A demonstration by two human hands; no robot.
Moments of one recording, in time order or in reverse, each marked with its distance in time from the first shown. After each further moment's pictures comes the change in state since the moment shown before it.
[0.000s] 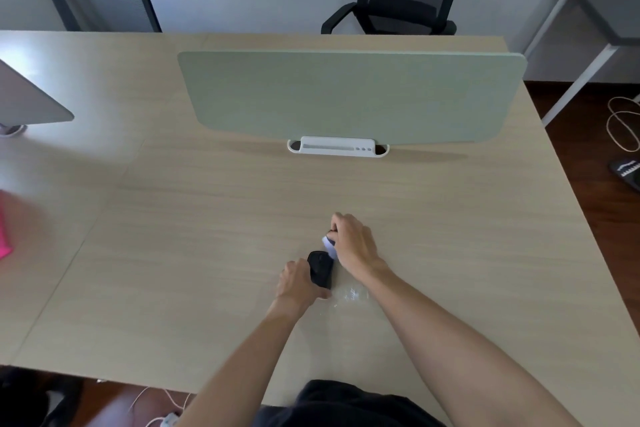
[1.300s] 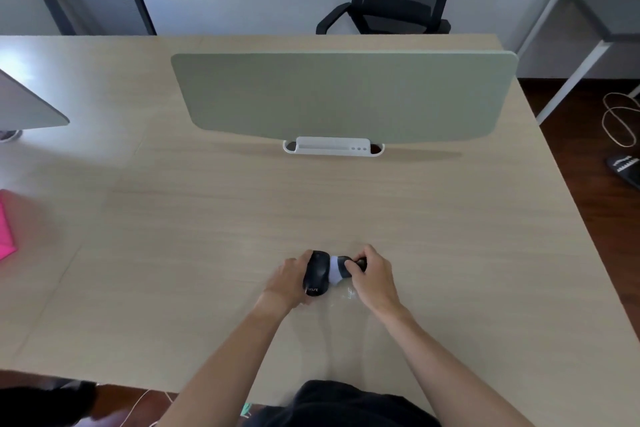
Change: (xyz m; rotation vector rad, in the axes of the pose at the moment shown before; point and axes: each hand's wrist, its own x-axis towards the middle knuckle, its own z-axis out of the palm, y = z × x) left_hand -0.001 -0.008 -0.017 0.232 -0.091 0.243; right_hand -0.062 0.054 0.021 0.495 0.111 0.236
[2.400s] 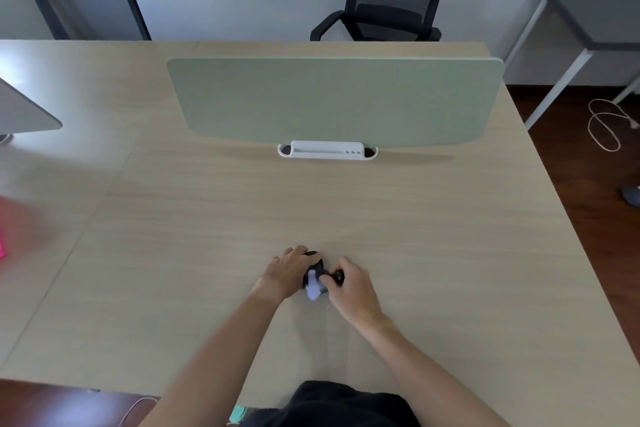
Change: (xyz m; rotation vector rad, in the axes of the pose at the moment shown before) left_hand 0.017 0.004 -0.008 0.385 -0.012 0.217; right_hand -0.023 -0.011 0.017 -0.084 -0.082 -0.112
